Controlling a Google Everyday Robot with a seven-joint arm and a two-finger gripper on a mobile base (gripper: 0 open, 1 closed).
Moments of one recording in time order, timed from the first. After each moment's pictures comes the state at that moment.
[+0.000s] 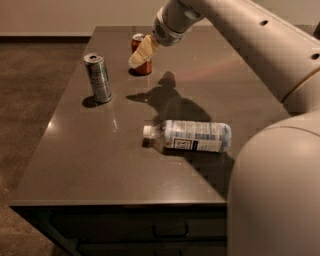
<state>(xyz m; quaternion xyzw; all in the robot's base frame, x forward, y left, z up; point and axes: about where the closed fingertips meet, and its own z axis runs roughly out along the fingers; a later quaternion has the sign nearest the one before) 0.752 0.006 0.930 -0.39 0.86 0.08 0.33</state>
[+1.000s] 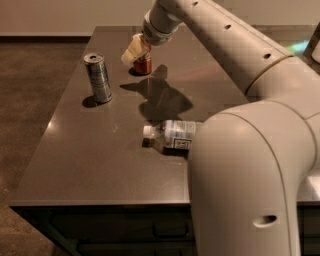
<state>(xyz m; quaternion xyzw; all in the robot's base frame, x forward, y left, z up) 0.801 0.030 0.911 -0.36 0.87 0.07 0.33</state>
